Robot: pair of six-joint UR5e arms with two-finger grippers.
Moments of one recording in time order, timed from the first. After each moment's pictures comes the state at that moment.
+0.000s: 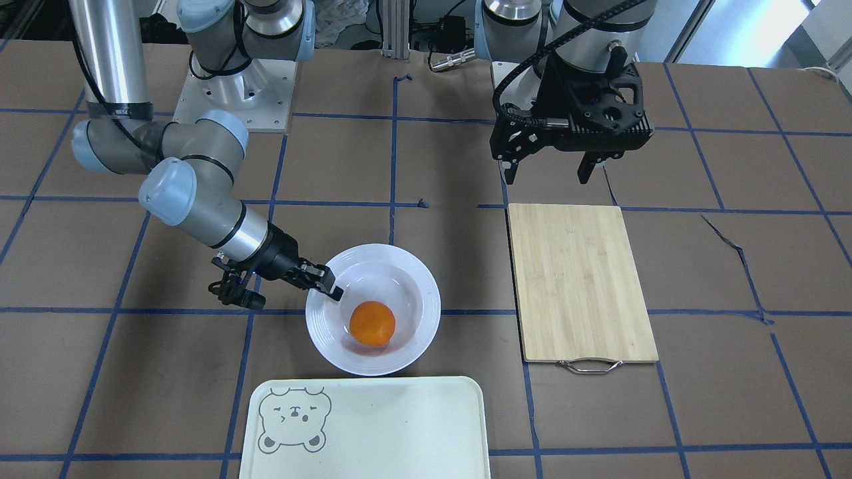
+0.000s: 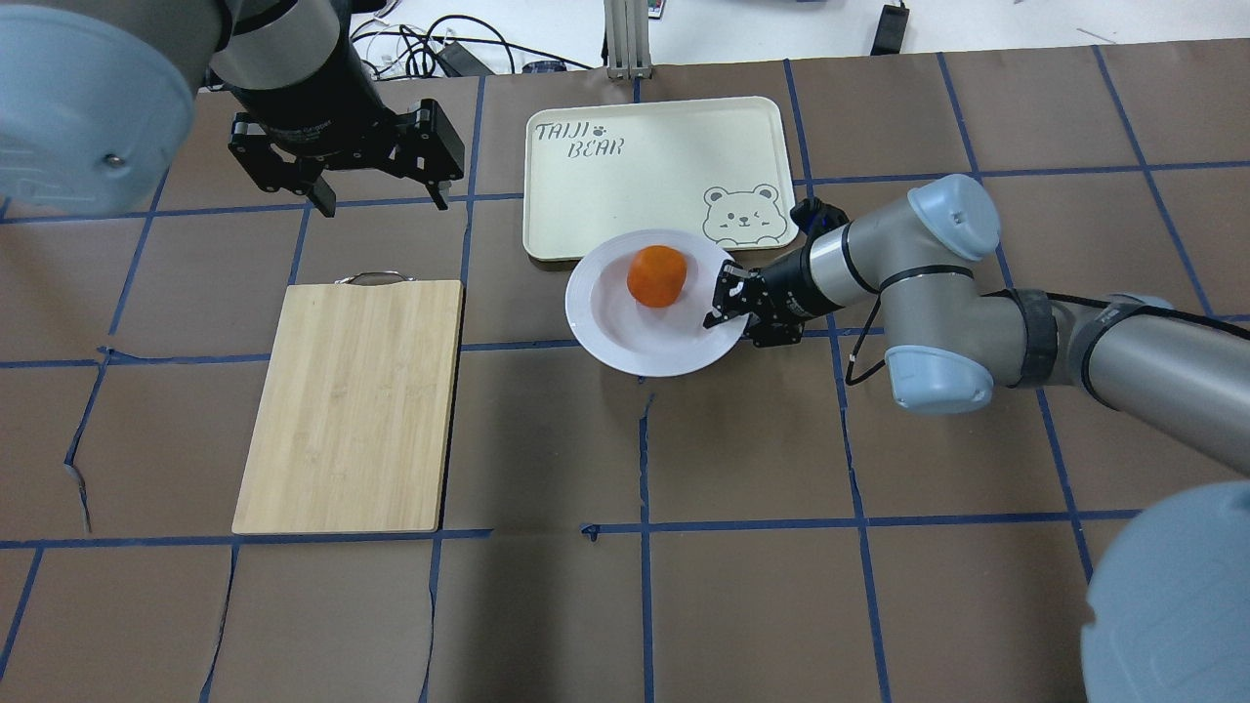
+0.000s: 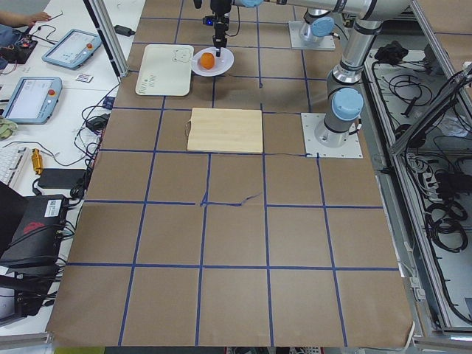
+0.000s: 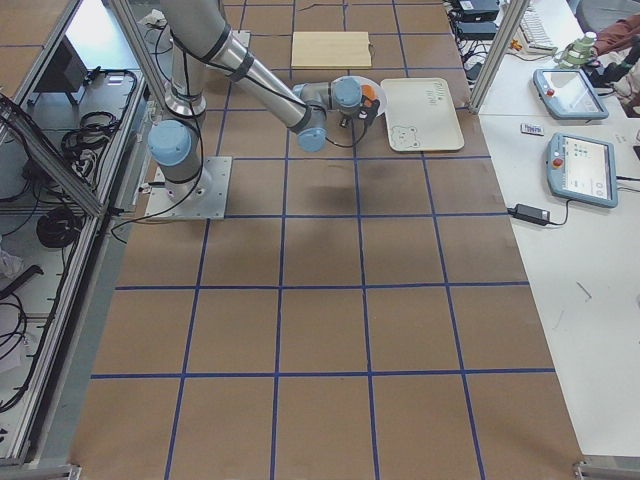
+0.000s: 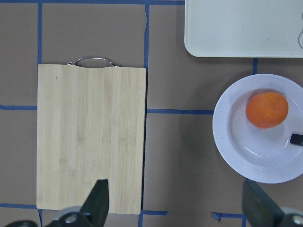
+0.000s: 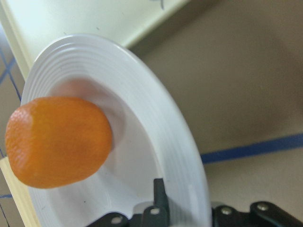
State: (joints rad) left arm -1.68 -1.61 -1.49 -1.55 1.62 -0.15; right arm 1.53 -1.20 2.02 -2.56 -0.92 0.44
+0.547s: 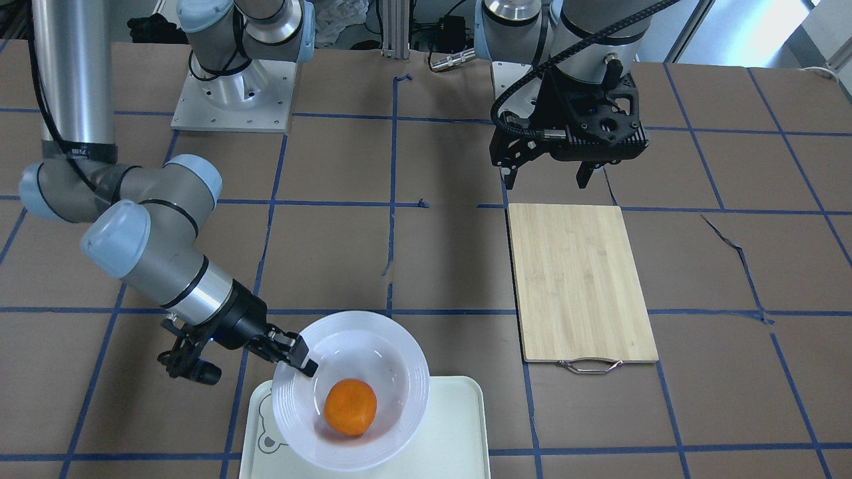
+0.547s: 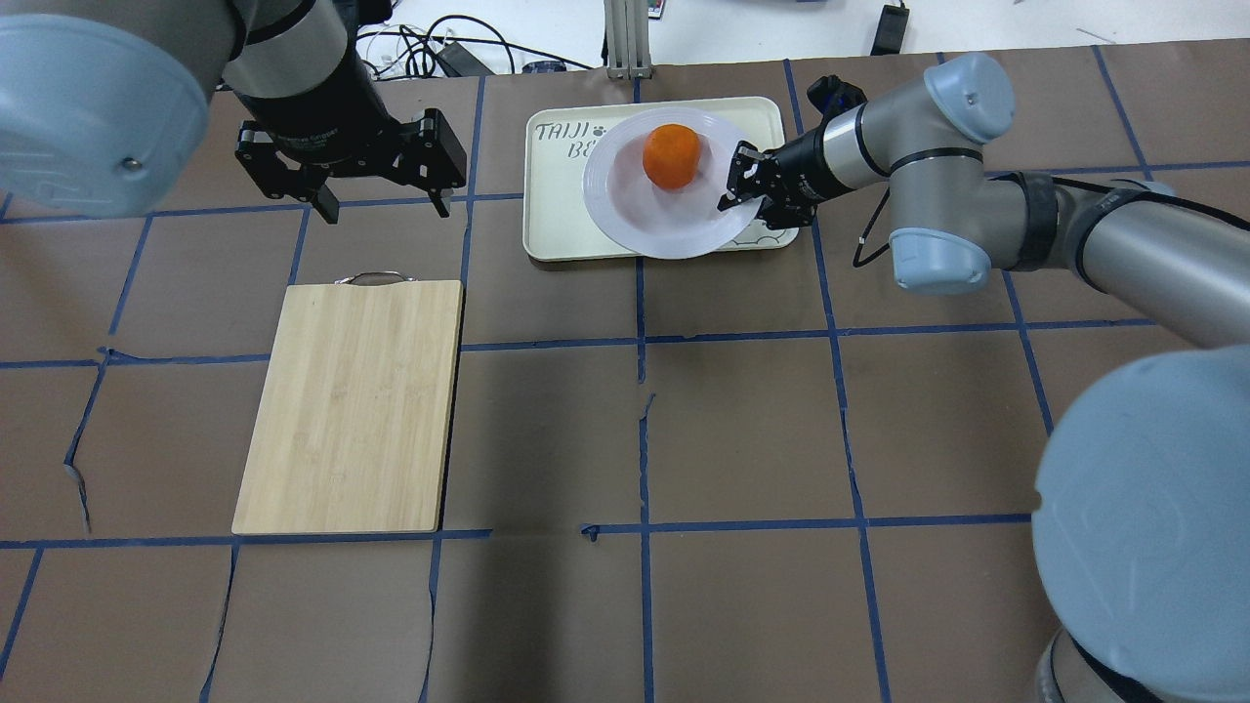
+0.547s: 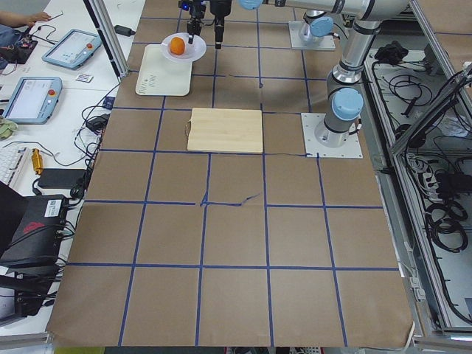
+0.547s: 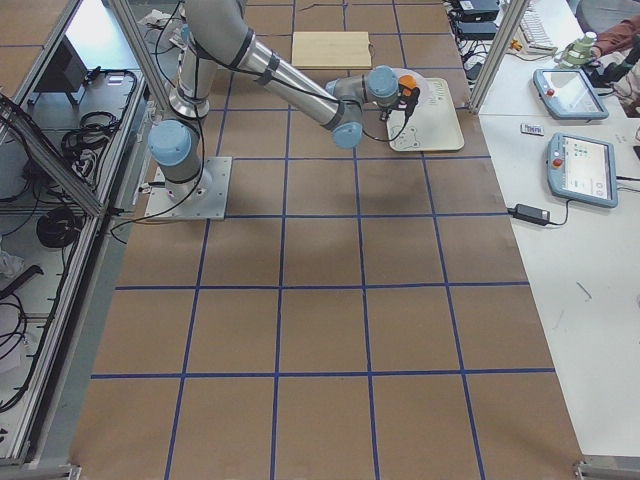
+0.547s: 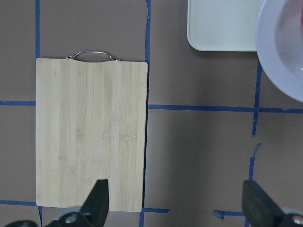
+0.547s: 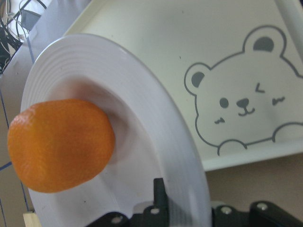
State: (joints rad) left arm -1.68 -1.62 -1.50 -1.55 1.62 -0.16; right arm 1.52 -1.04 1.71 -2.55 -0.95 0.44
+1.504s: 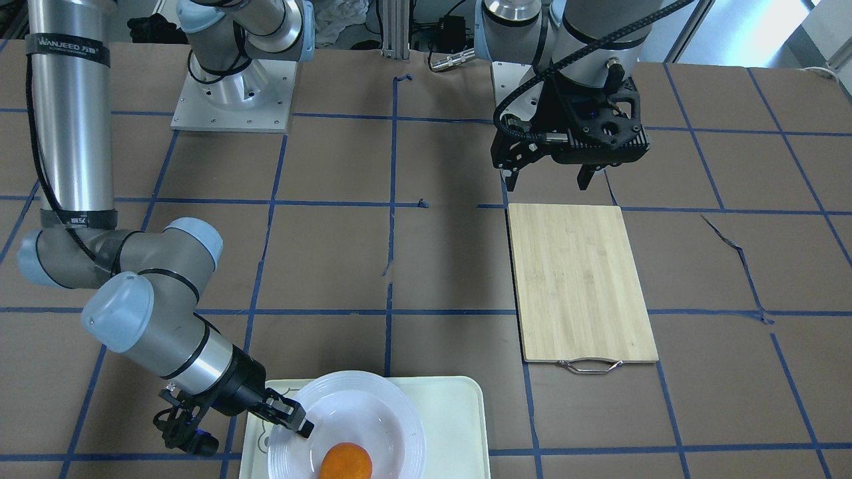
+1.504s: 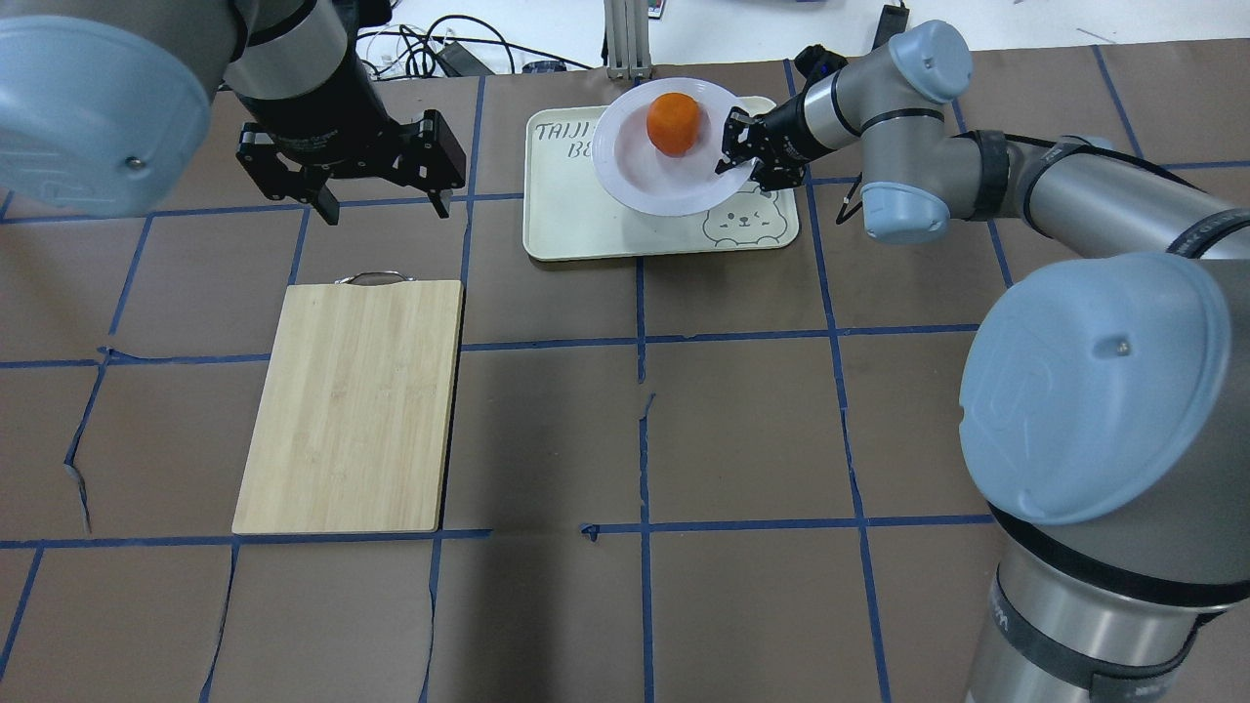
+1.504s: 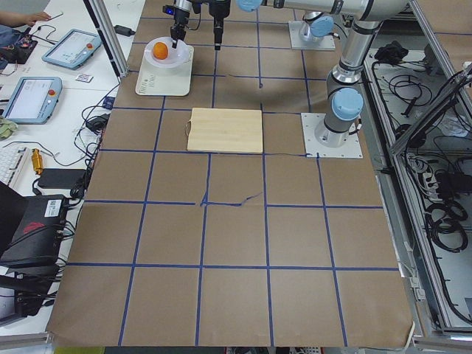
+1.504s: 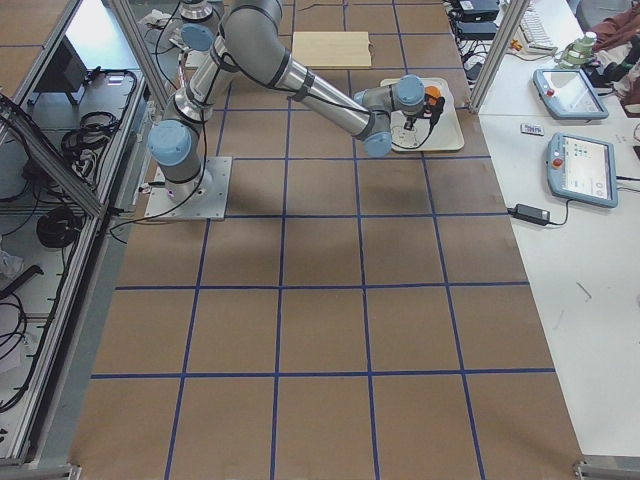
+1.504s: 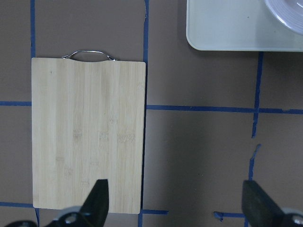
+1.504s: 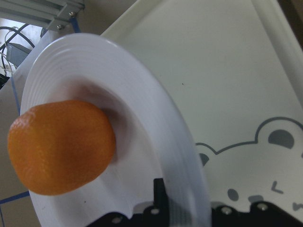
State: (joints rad) left arm -1.67 -1.61 -1.50 -1.55 1.62 -0.15; right arm 1.53 -0.87 1.53 -2.56 -0.98 0.47
